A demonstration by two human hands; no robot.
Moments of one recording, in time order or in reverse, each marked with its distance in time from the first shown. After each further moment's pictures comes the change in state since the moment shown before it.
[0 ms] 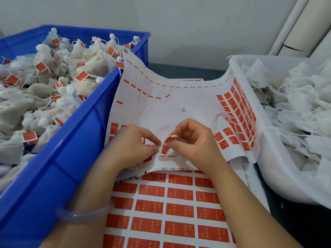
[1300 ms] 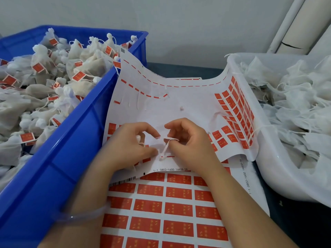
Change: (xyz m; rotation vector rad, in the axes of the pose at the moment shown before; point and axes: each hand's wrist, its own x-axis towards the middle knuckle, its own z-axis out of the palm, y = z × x) left_hand -0.005 -0.002 -0.003 -0.005 0.048 0.048; right_hand 0.003 0.011 0.007 -0.180 0.024 -0.089
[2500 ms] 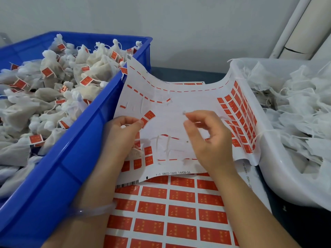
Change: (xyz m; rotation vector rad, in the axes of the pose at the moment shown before) left_hand 0.014 0.003 0.000 -0.457 0.482 -0.388; right_hand 0.000 -0.014 -0.013 -0.033 0.361 -0.168
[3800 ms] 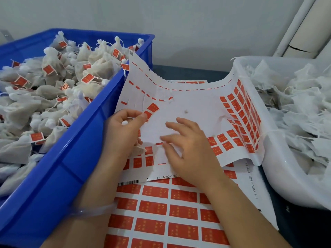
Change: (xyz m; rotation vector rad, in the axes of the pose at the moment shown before) left_hand -0.010 0.004 -0.003 -0.132 -0.015 0.167; right_hand -0.014 -0.003 0.022 -0.480 -0.382 -0.113
